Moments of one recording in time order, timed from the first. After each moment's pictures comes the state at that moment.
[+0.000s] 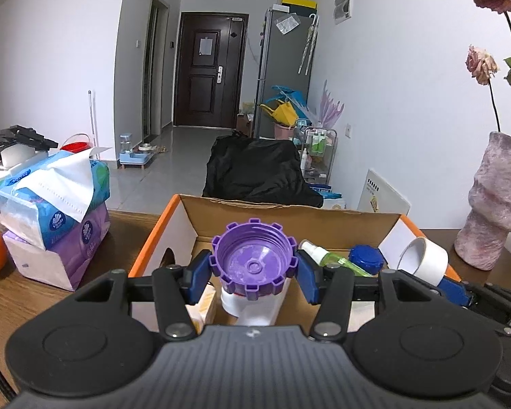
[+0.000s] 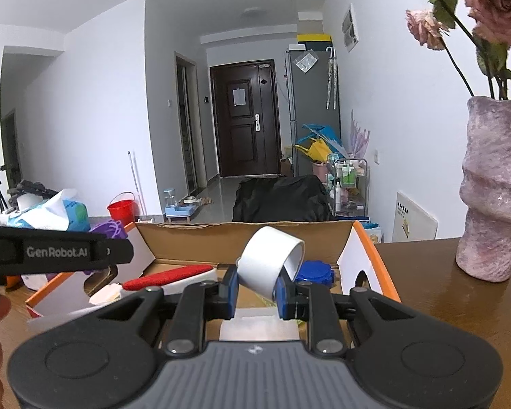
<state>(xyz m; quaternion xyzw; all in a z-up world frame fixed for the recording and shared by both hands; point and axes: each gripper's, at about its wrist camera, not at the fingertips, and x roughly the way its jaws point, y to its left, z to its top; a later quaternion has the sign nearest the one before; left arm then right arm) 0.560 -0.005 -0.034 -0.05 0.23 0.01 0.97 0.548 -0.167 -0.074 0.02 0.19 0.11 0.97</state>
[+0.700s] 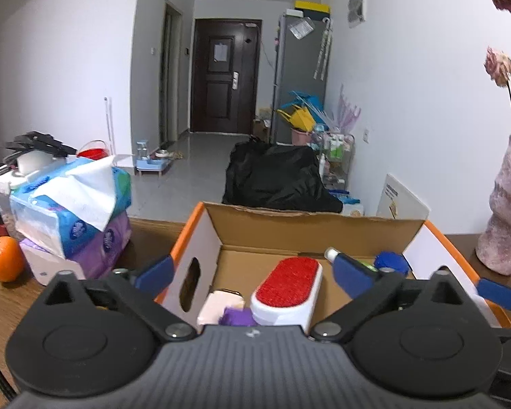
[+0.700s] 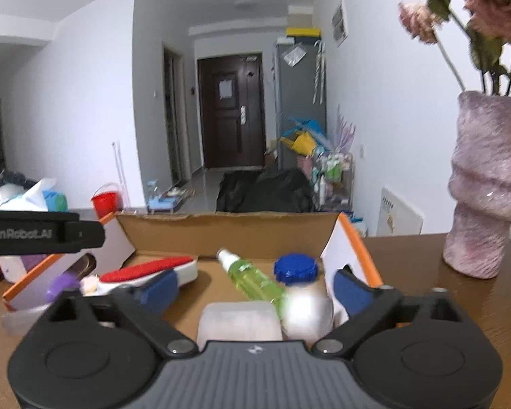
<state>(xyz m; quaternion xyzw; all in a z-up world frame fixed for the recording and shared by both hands) 0.564 0.007 -0.035 -0.04 0.22 0.05 0.97 0.553 -0.167 -0.080 0.01 0.20 0.08 0.98</state>
